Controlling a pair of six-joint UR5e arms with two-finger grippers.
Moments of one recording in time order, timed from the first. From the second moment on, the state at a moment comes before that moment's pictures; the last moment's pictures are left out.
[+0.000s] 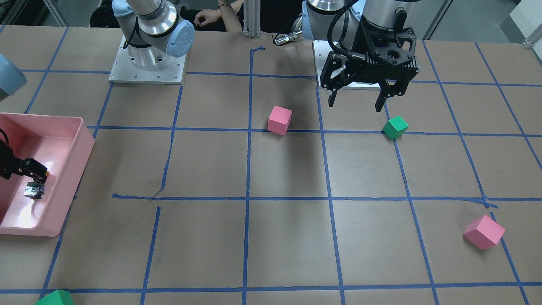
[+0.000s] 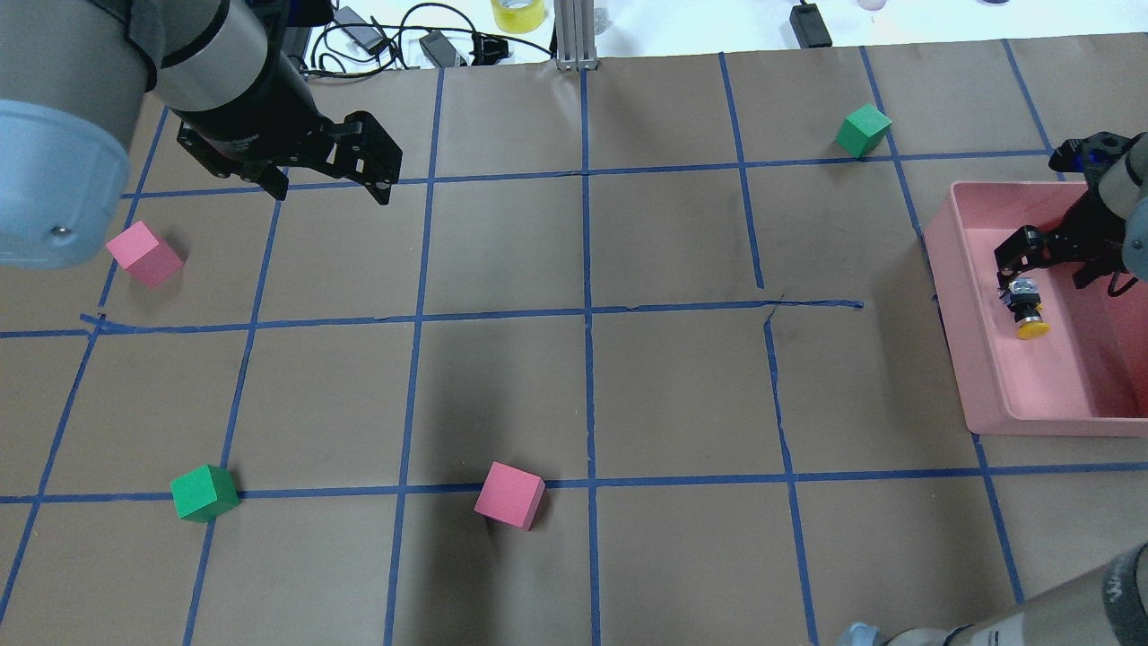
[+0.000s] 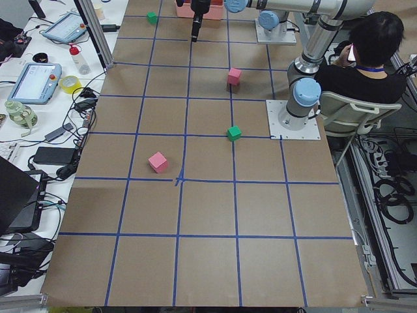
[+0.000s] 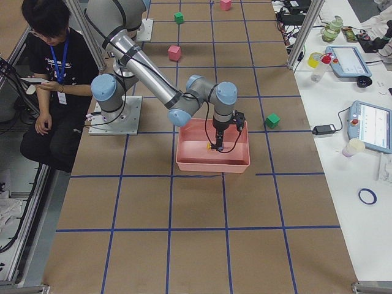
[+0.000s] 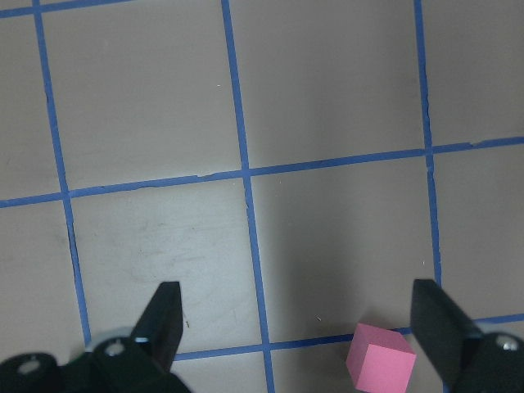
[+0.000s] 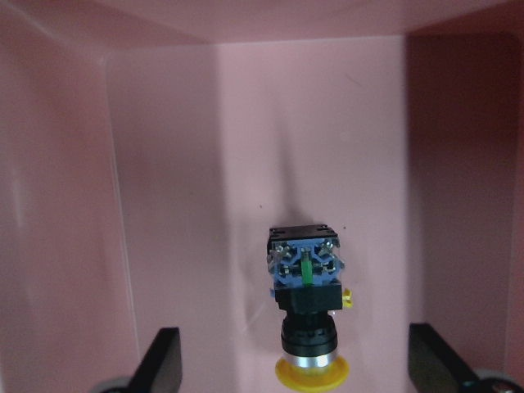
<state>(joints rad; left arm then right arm) -1.64 -1.52 -1.60 -1.43 1.57 0.03 1.00 -1.25 1.87 -2.20 -1.60 -0.47</state>
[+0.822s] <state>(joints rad) -1.64 -1.52 -1.60 -1.43 1.57 0.03 1.00 -1.19 1.87 -2.29 -1.59 -0.47</state>
